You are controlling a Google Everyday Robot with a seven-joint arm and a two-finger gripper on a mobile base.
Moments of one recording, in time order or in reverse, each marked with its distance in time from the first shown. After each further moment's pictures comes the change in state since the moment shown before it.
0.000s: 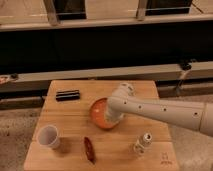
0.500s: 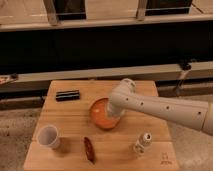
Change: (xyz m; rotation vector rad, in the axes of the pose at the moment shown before) arm 0.032 0.004 -0.025 0.027 0.039 0.011
